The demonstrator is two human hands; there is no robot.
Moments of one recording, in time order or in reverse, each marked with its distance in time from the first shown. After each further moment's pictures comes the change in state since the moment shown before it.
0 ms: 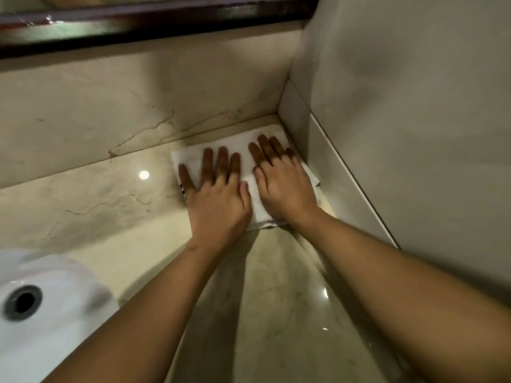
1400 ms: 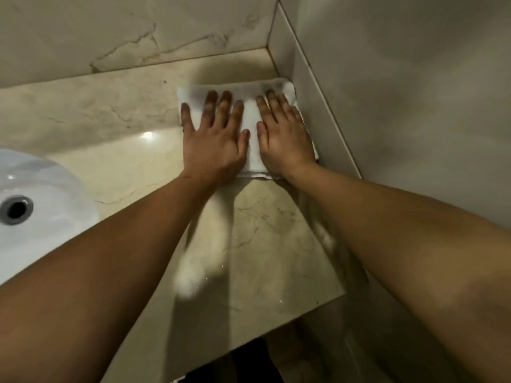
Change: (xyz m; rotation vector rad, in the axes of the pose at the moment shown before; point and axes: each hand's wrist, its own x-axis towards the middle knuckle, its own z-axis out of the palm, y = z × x) left_hand -0.034 0.032 0.006 0.050 -0.027 0.059; right_hand -0.060 0.023 -0.011 0.028 -0.040 0.001
